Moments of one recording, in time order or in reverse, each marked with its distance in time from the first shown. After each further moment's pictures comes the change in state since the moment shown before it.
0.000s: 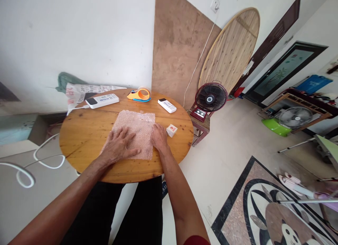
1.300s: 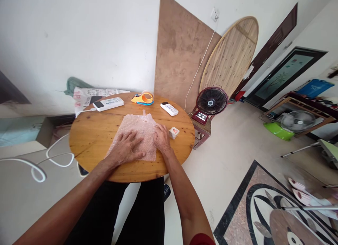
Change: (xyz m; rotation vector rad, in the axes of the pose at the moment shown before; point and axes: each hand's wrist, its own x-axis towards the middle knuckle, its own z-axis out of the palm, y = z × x) left_hand -0.003 0.007 -0.001 -0.040 0.057 0.123; right_hand -0.003 0.000 -0.008 0.186 0.308 -0.207
